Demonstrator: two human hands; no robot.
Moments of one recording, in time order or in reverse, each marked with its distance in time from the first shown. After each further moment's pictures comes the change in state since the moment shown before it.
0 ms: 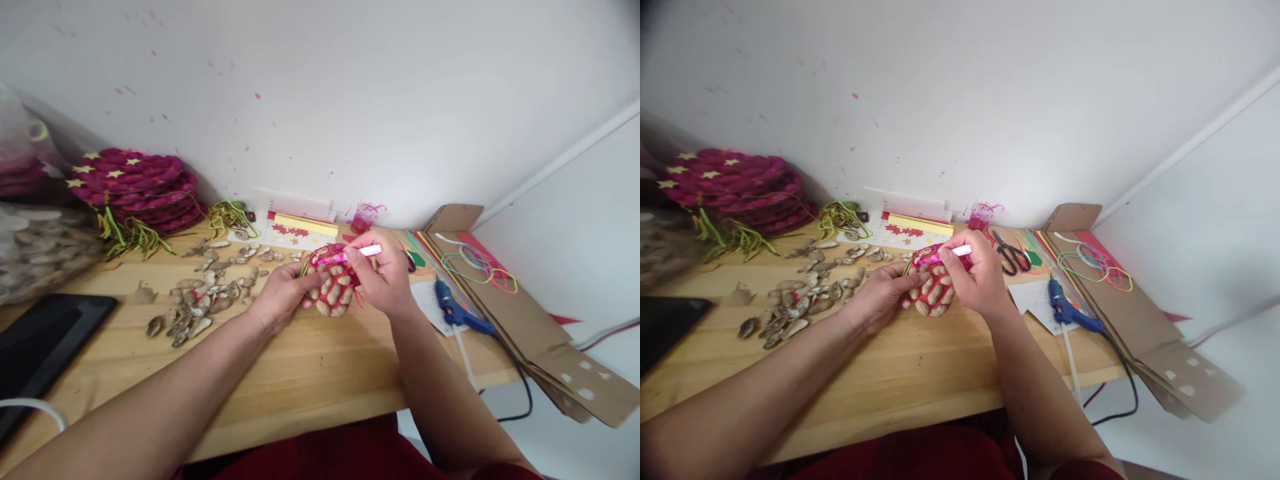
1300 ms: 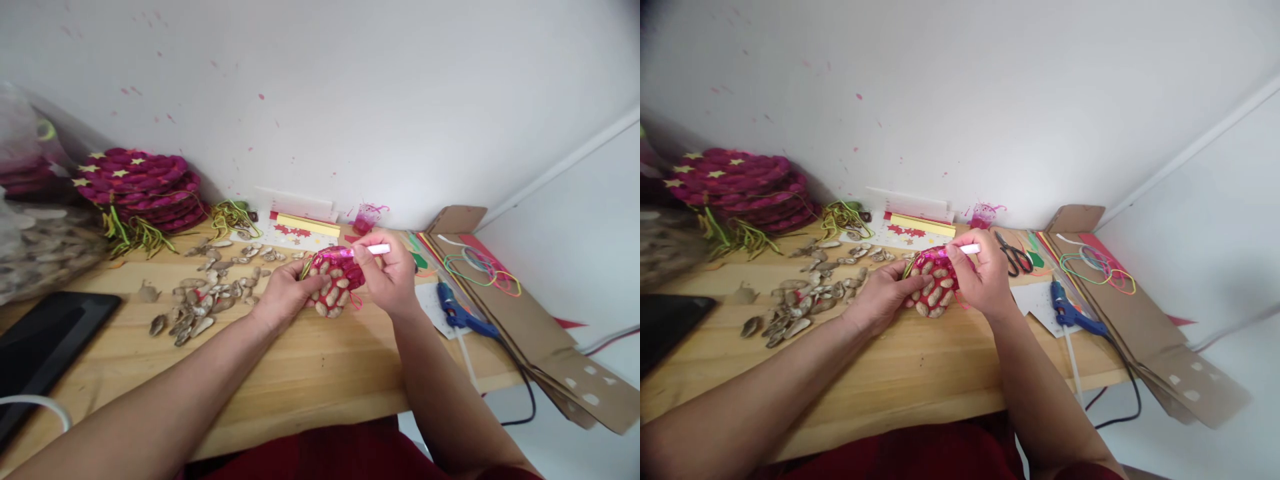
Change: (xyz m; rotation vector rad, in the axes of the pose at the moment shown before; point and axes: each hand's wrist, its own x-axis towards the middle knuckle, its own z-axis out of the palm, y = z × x) left_hand -0.002 -0.005 -0.002 0.079 0.041 0.085; right_hand -0.002 -0.001 0.003 0.019 0.062 0.004
